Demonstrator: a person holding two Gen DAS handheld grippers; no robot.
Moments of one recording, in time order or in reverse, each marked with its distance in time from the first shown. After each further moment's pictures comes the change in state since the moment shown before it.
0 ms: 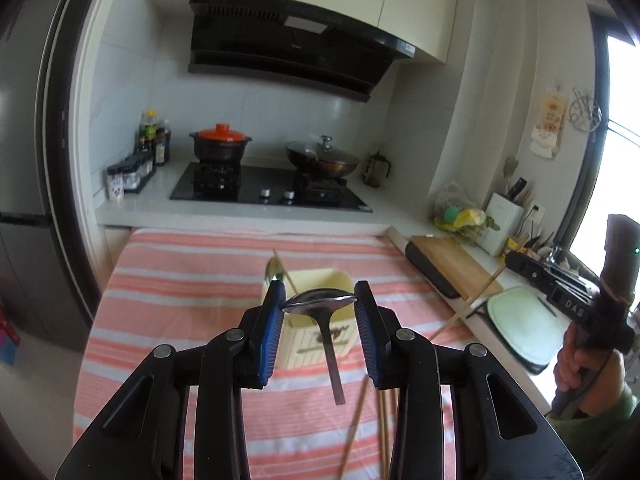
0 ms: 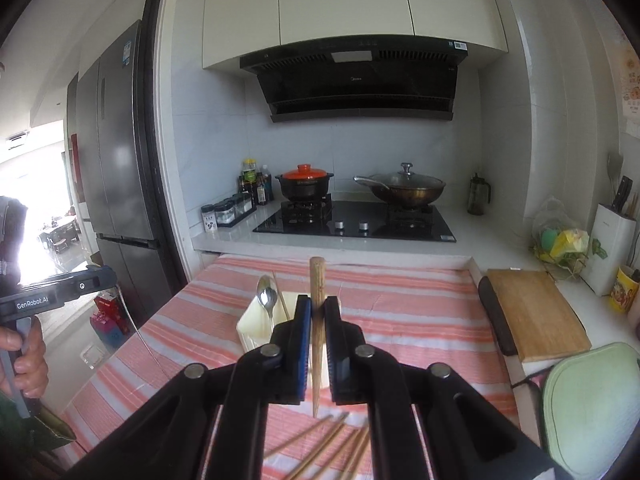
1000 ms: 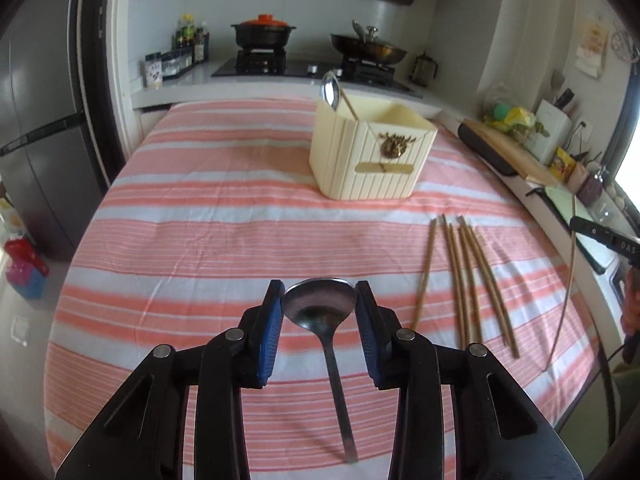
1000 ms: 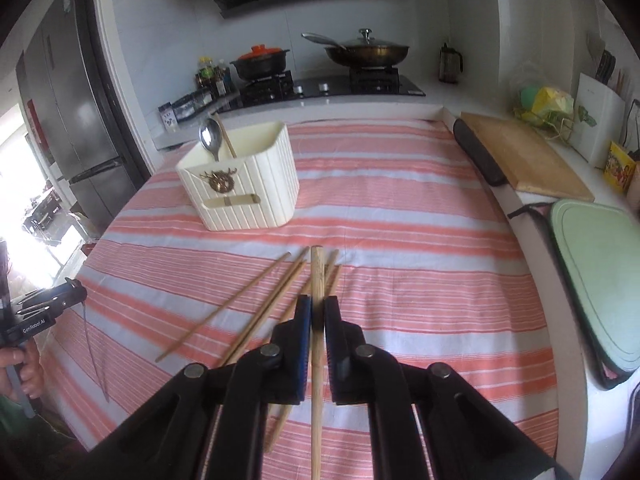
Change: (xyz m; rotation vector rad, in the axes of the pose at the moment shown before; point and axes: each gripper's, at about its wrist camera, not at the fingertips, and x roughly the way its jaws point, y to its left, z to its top) left arm 0.007 0.026 -0.192 -0.029 0.283 0.150; right arm 0.006 -0.050 -0.154 0.119 0.371 -0.051
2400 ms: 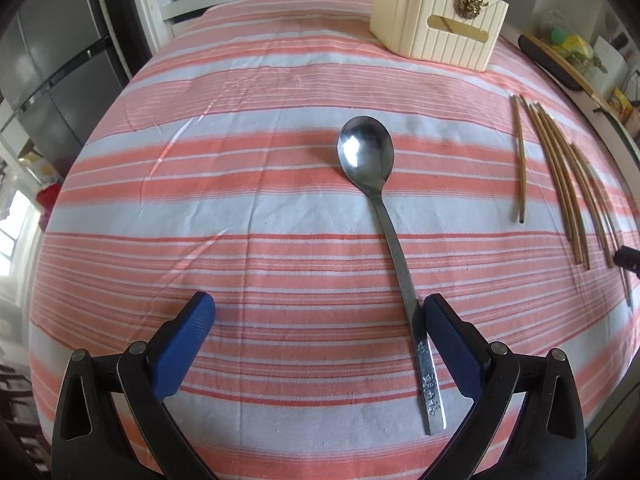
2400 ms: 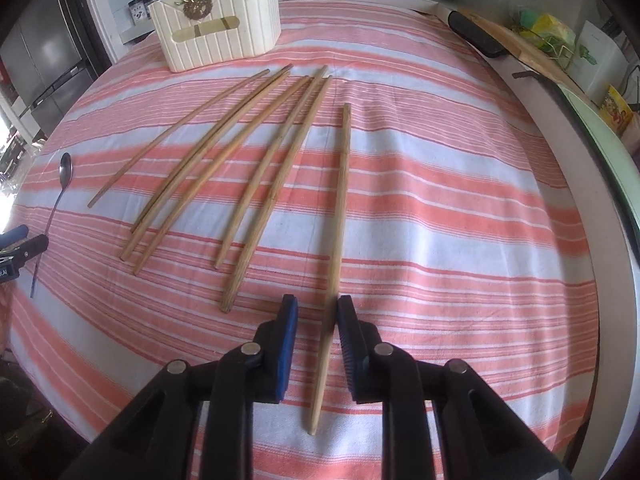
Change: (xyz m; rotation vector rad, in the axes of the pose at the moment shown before) left arm 0.065 0.029 -0.092 -0.017 0.317 0.192; right arm 0.054 0.009 -0.126 -0.027 0.380 -0.121
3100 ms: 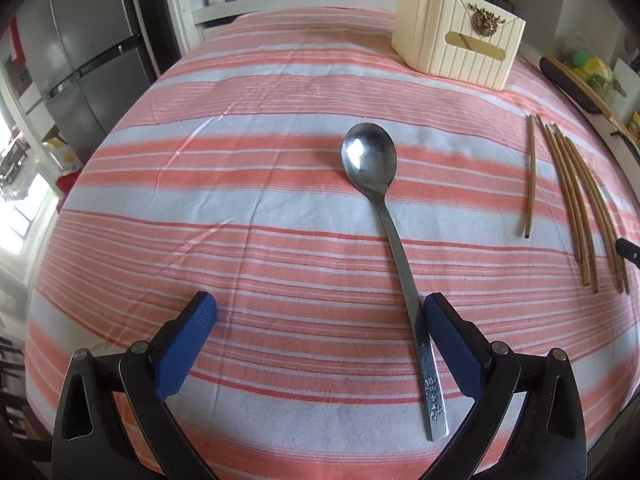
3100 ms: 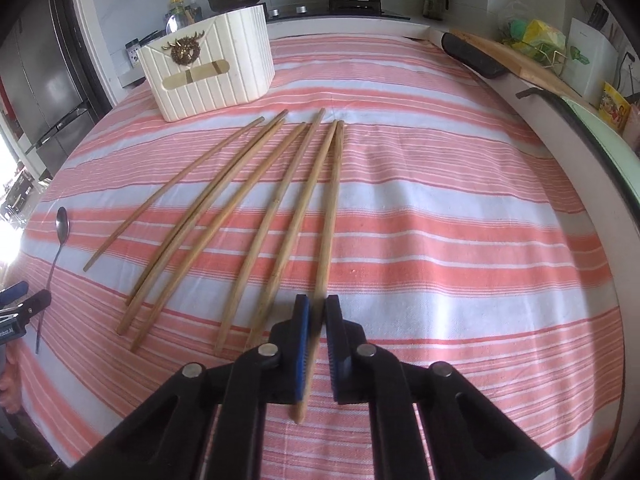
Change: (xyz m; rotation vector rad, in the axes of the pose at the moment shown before) left arm -0.004 -0.009 -0.011 -0.083 -0.068 0.071; right arm 0.016 -0.002 0.021 0.084 -0.165 0.028
